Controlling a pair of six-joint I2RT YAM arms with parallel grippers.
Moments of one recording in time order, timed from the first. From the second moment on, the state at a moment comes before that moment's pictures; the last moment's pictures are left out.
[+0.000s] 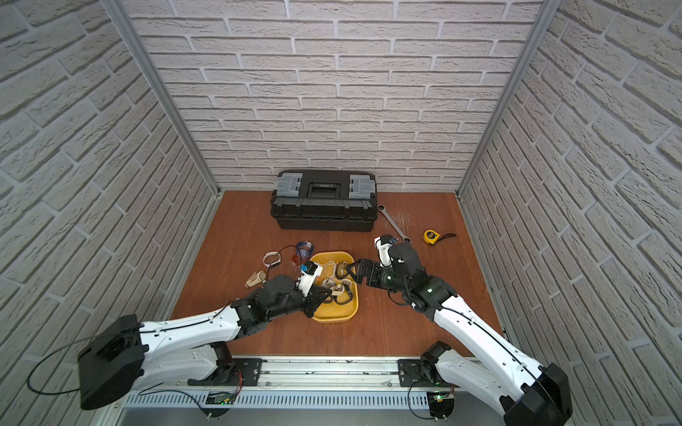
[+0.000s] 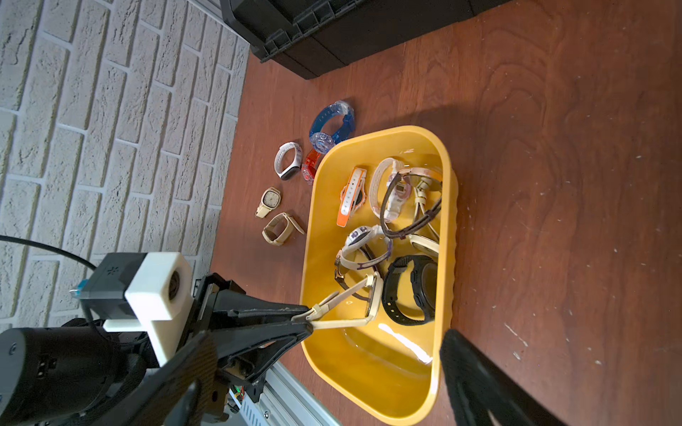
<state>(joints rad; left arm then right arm) -0.97 1.15 0.43 0.25 0.10 -0.38 0.52 0.95 0.75 -0.43 -0.29 0.76</state>
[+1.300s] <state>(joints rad) -1.03 1.33 0.42 0.39 0.11 -0.44 0.51 0.96 0.74 -0.46 -0.28 0.71</state>
